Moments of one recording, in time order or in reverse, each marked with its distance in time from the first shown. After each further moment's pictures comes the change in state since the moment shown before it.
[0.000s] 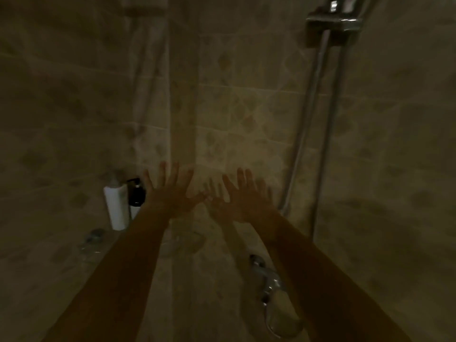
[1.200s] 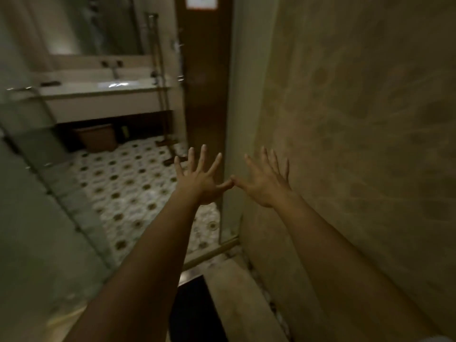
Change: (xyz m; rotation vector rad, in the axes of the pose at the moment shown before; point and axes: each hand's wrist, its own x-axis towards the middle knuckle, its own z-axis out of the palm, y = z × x) left_hand -0.481 -0.183 -0.062 0.379 -0.031 -1.866; right_hand -0.211 -0.508 0.090 0.547 -0.343 -1.845
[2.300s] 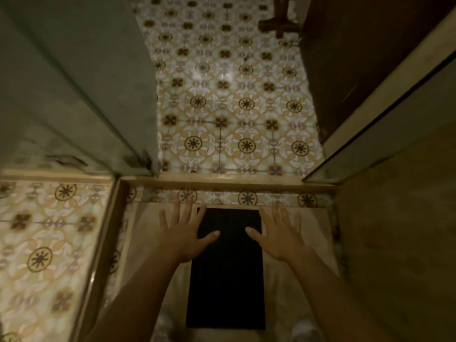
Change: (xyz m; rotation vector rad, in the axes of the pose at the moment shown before) left_hand -0.139 -0.337 0.686 -0.236 -0.564 -0.702; right_hand 0.013 -0.095 0.779 -0.082 -0.924 -0.415
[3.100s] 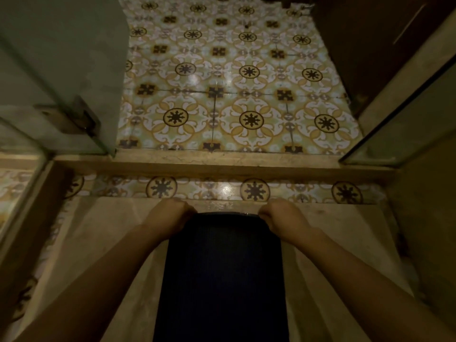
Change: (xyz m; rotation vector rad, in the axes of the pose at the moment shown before) left_hand 0.252 -0.062 0.205 0.132 0.231 0.372; right_hand 0.265 0.085 0.196 -0.087 0.316 -0.345
